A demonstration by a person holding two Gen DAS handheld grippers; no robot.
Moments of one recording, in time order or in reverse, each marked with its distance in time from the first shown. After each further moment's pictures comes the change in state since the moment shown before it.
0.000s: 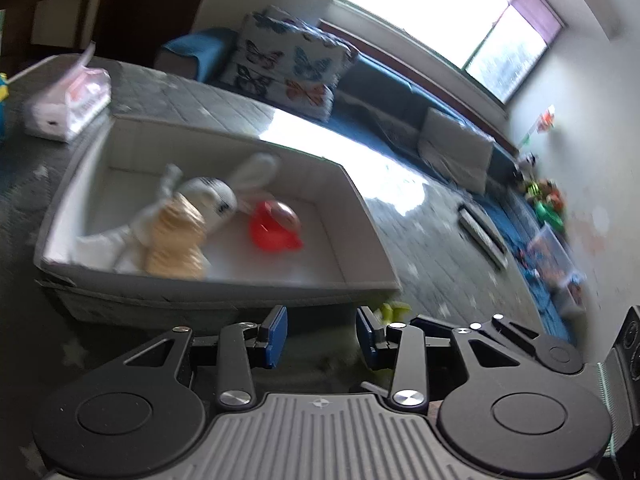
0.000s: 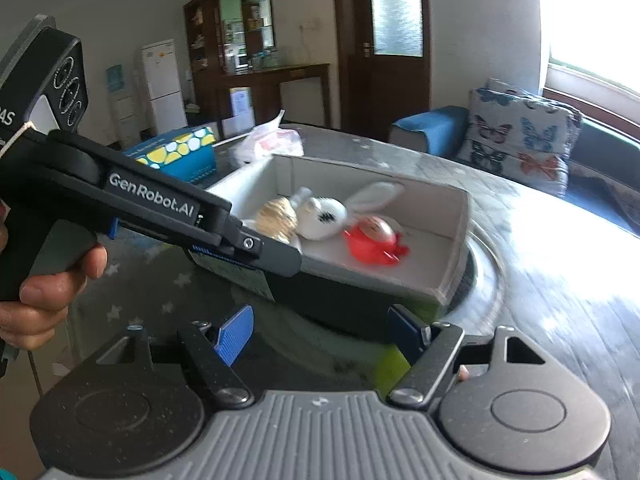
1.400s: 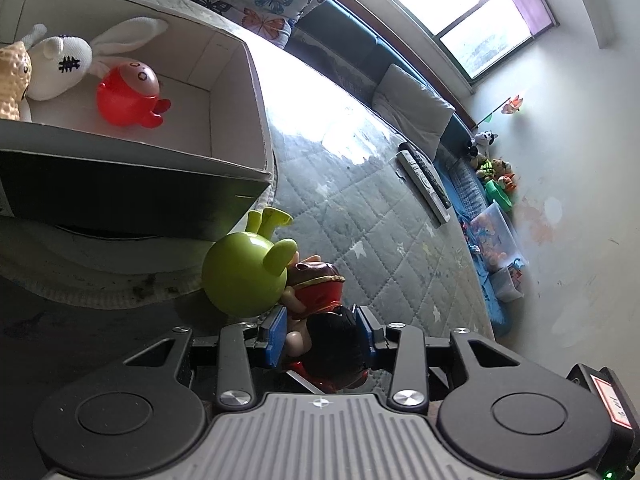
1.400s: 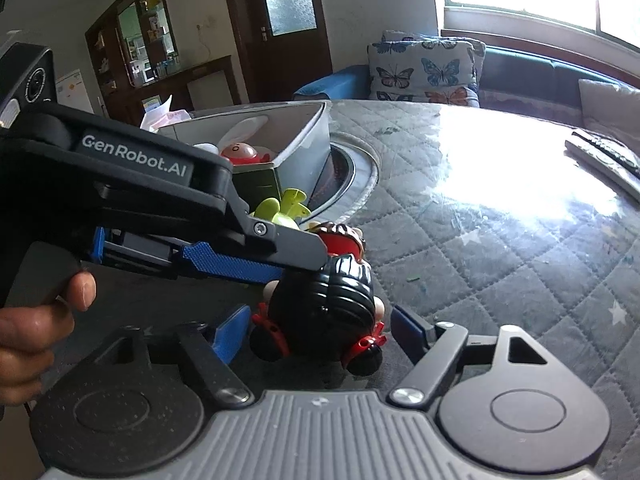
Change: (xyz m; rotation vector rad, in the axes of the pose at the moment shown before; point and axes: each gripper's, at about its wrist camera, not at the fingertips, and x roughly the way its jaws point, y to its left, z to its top) left arm 0.088 -0.065 -0.041 -0.128 0.142 -0.197; right arm -0.019 -0.067 -0.085 0.250 0.043 -0.156
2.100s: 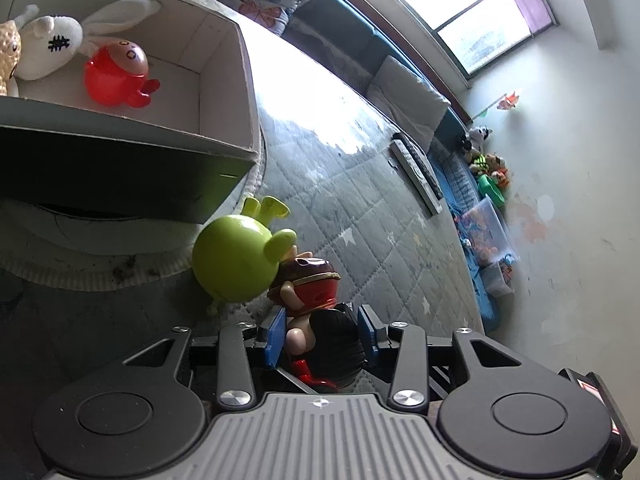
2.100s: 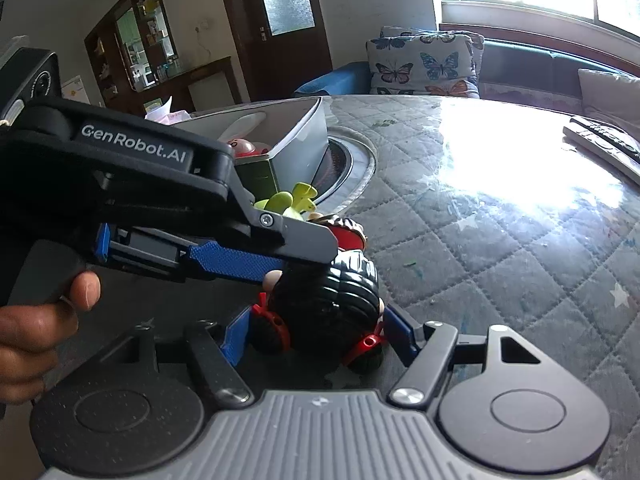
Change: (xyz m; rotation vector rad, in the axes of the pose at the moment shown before) left arm 0.002 -0.001 -0.003 -0.017 0.038 -0.032; right arm -0.006 -0.008 -0.007 0.022 0.004 0.023
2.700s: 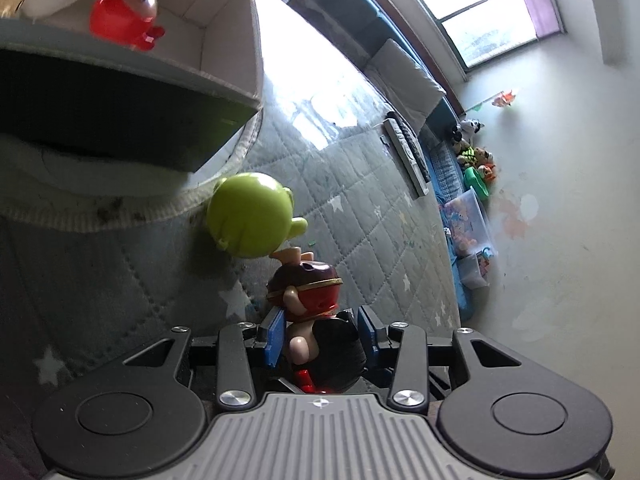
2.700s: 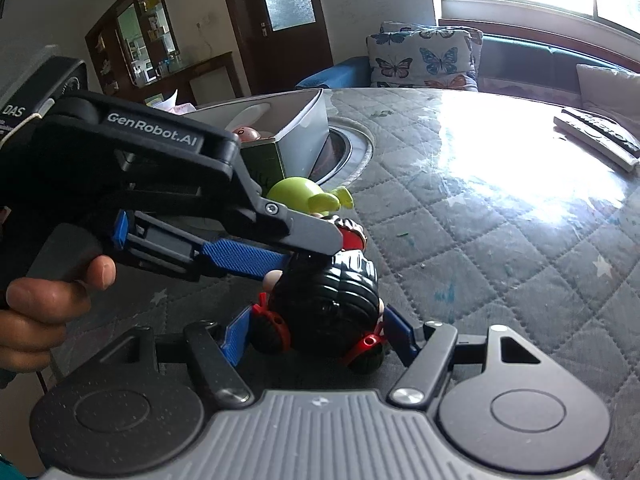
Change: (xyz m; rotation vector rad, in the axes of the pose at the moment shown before) left arm 0.005 0.007 -0.012 -0.103 0.070 -0.071; right arm -0.024 0.002 -0.014 0.009 0.014 -0.001
